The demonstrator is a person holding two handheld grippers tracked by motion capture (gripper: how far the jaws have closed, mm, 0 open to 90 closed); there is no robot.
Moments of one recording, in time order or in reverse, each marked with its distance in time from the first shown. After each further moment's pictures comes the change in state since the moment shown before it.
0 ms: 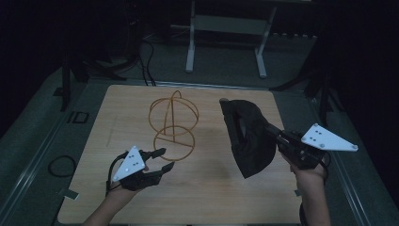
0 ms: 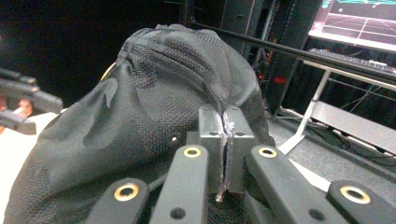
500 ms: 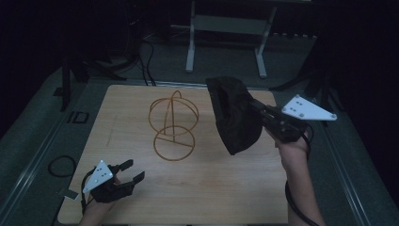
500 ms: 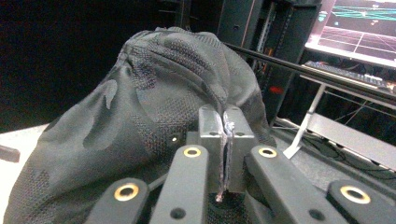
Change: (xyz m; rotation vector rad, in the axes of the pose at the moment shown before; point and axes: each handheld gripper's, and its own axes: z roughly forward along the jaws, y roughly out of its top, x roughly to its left) left arm 0.029 -0.084 -0.048 0.040 0.154 -0.205; right arm -0.004 0.045 0.055 -0.014 -0.017 -0.017
